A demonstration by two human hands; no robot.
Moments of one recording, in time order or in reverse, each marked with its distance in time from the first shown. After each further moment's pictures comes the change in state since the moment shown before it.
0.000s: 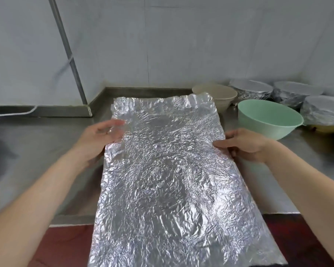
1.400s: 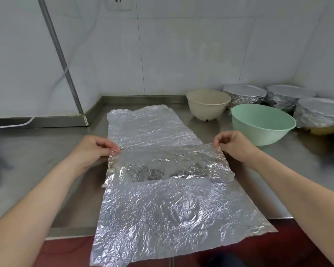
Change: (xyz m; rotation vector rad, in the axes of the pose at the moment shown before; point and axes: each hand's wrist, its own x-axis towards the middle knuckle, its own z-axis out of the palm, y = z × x) left_hand 0.019 -0.012 -0.003 0.223 0.002 -0.111; right_hand 0.026 0.026 -0.007 -0.225 0.313 -0.264
